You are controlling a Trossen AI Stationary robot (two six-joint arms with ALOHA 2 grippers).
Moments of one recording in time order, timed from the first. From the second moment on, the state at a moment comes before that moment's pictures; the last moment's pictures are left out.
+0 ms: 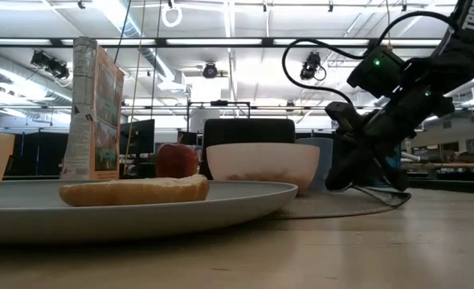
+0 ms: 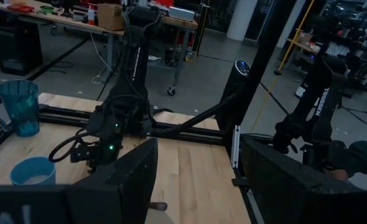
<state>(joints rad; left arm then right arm) -0.21 1.09 1.32 -0.35 -0.12 -0.25 -0.19 1.45 0.33 0.41 -0.04 1.05</state>
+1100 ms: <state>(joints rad) -0.21 1.09 1.32 -0.36 -0.12 -0.25 0.16 1.33 0.67 -0.31 0.35 1.06</state>
